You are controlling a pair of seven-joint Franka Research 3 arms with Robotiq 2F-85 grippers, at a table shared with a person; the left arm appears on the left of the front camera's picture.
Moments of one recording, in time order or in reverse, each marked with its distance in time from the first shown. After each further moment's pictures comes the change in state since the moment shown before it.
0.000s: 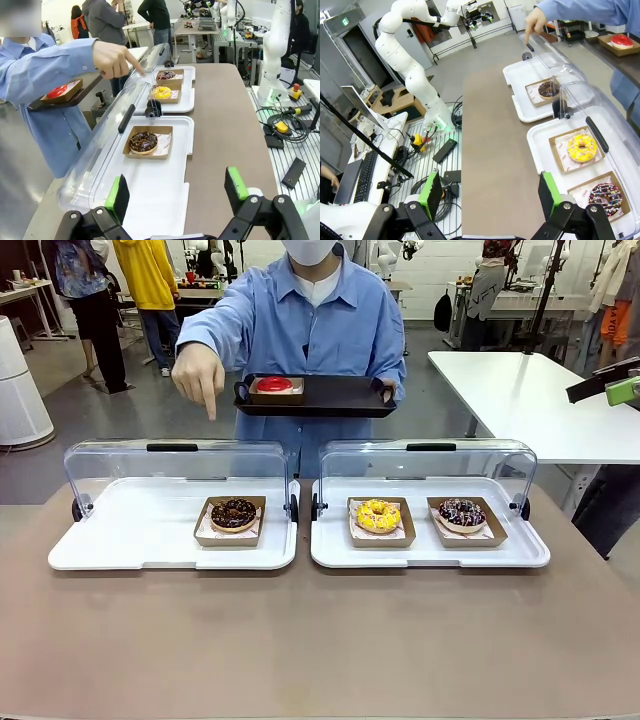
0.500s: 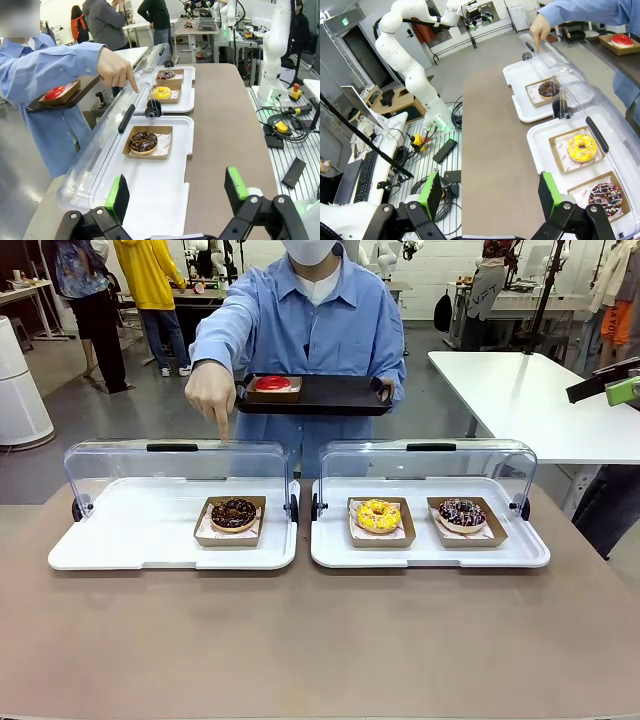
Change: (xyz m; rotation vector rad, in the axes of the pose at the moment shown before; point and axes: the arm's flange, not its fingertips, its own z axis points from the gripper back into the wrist) left arm 0.000 0.000 0.000 0.000 0.000 0.000; right arm 0.000 0.000 0.000 0.000 0.000 0.000
